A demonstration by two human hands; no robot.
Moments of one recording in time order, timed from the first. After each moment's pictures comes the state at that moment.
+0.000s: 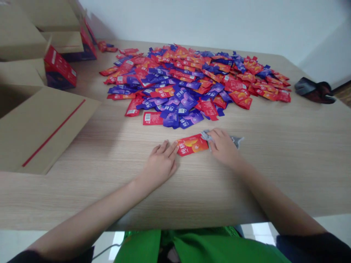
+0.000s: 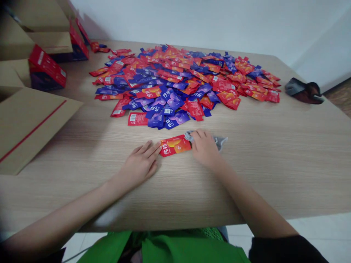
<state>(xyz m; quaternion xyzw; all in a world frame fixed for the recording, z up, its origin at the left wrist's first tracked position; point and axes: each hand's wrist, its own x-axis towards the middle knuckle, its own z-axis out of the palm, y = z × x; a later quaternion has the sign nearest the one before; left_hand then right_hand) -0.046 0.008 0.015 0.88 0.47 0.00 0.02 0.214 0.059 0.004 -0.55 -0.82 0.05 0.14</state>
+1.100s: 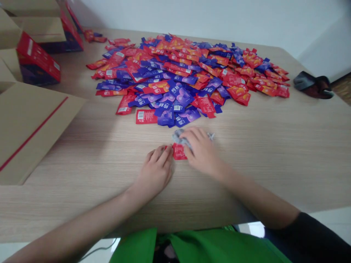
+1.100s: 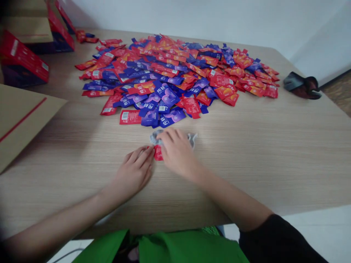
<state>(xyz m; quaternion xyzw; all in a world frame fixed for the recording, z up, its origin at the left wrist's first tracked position) -0.042 -0.009 0.010 0.88 0.47 0.03 -0.03 0.150 0.046 0.035 -0.46 -0.85 0.11 0.23</state>
